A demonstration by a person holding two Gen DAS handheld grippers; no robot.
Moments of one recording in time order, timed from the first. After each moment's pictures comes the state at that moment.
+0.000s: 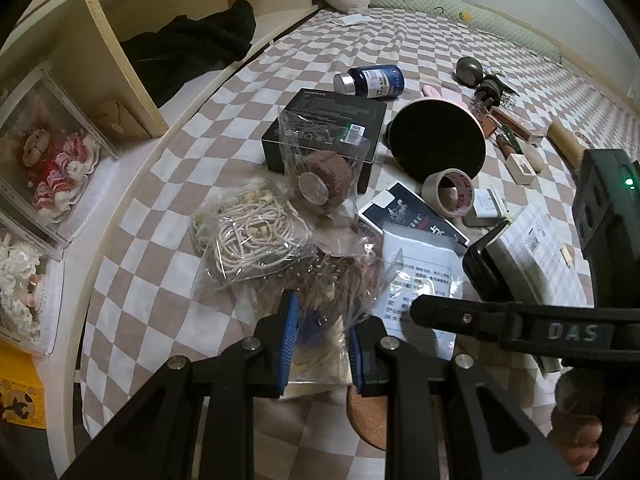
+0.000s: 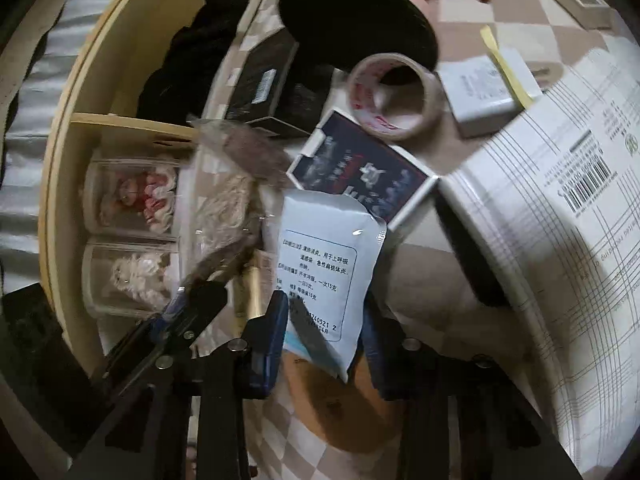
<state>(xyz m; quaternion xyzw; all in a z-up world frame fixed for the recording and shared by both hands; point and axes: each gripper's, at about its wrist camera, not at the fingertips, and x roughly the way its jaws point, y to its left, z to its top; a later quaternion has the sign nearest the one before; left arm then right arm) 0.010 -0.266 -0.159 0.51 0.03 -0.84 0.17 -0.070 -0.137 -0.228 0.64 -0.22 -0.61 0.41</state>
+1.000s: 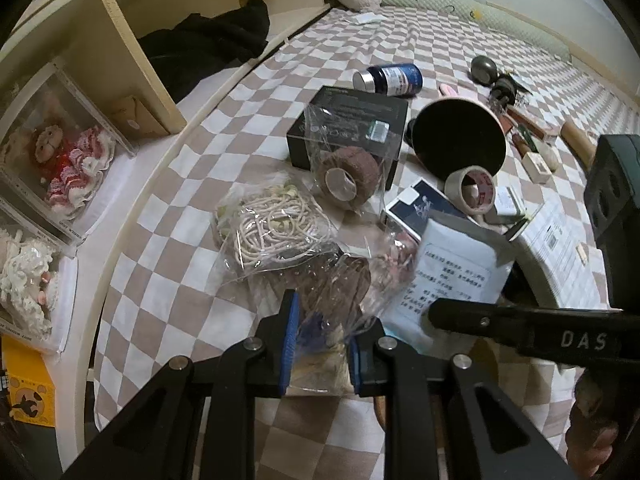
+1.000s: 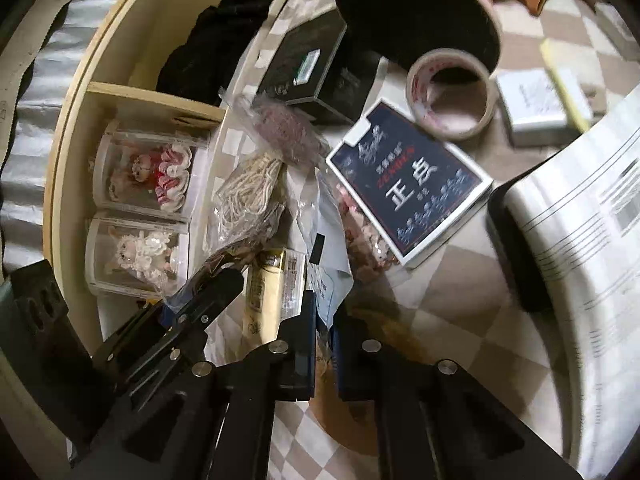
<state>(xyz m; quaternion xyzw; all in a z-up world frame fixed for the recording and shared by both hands) 0.017 -0.276 -0.157 0.51 0.01 -0.84 0.19 -0.064 -0.141 -0.223 0.63 -0.19 -0.61 0.44</state>
